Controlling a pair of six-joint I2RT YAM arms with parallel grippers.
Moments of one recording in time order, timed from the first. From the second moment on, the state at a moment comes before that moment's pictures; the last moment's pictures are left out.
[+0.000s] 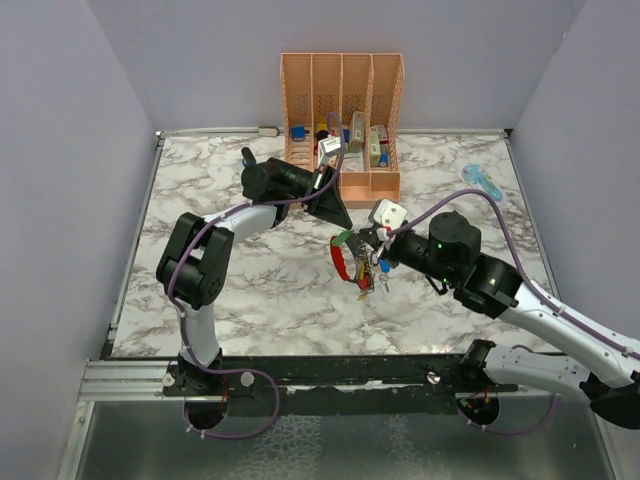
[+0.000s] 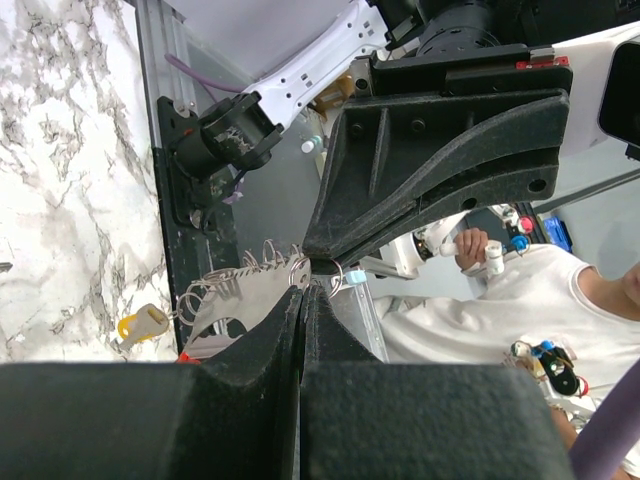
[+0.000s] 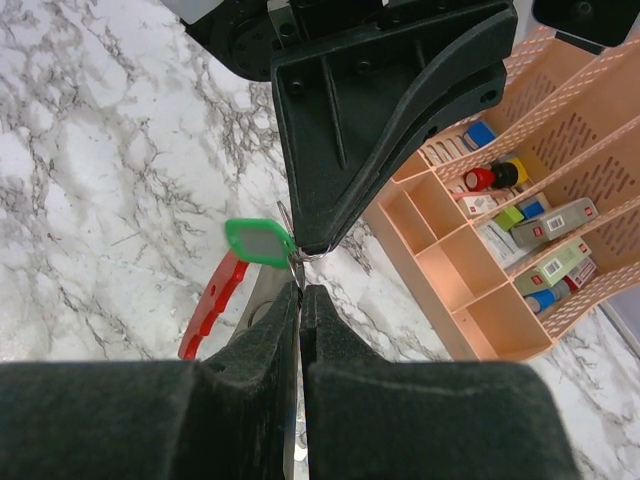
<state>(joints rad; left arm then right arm) -0.46 1.90 1.27 1.51 1.56 -1.85 0.92 0.94 0.96 -0.22 0.00 -0.36</state>
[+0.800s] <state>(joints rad) -0.46 1.90 1.28 1.51 1.56 -1.93 0.92 0.95 0.96 -0.17 0.04 -0.22</state>
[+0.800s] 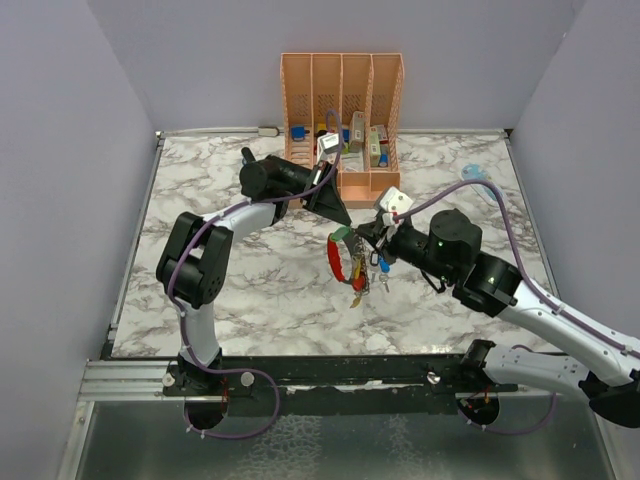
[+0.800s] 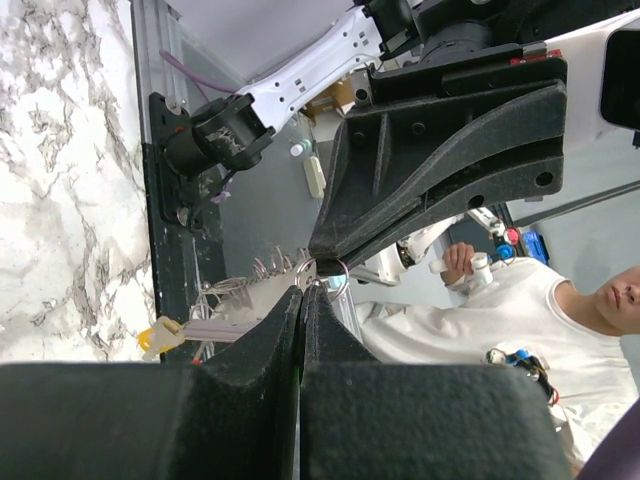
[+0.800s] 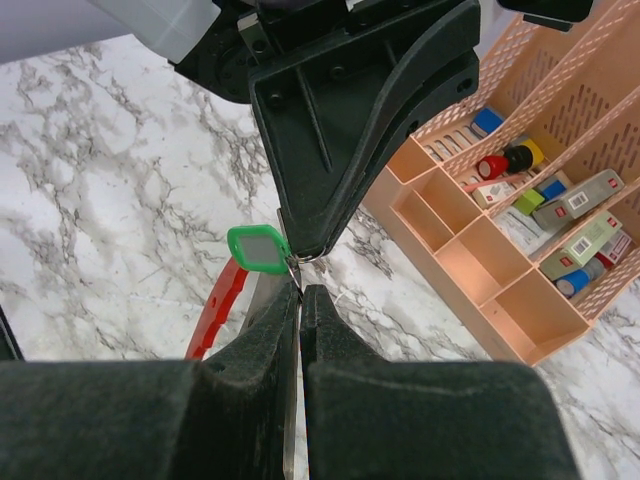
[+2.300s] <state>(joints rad) -0.39 1.92 1.33 1.51 1.56 -1.86 0.93 0.99 1.01 -0.15 0.20 -0.01</state>
